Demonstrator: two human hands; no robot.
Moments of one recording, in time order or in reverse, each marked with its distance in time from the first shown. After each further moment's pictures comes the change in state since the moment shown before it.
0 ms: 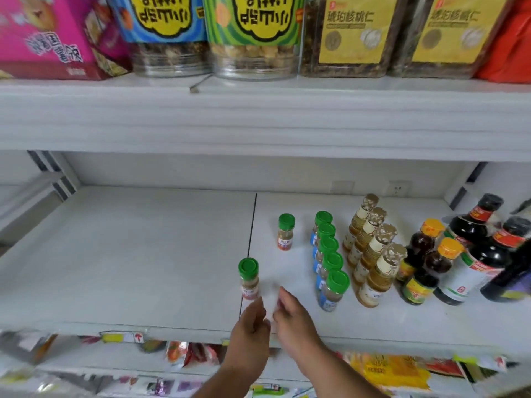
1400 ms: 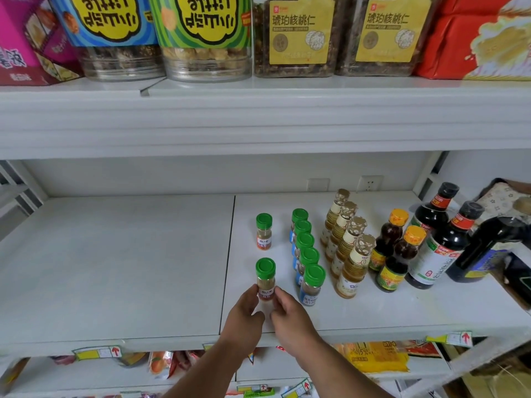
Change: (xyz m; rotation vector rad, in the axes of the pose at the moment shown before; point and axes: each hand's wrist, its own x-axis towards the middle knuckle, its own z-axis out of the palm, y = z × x) left_hand 0.032 0.012 0.022 -0.041 -0.152 0.027; right_hand 0.009 0.026 -0.028 0.052 0.018 -0.027
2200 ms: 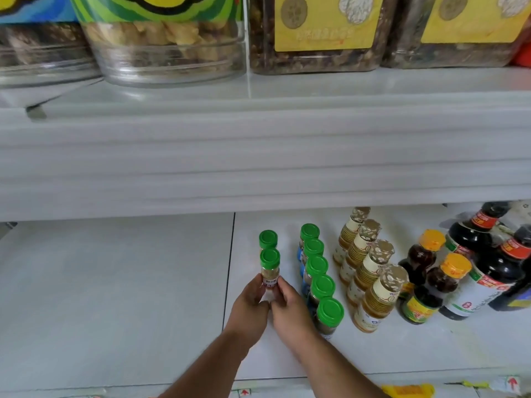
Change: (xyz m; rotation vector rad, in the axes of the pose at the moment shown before) left_hand 0.087 0.030 -0.003 -0.034 -0.015 0.041; right_hand 0.088 -0.028 0.005 -0.003 0.062 0.046
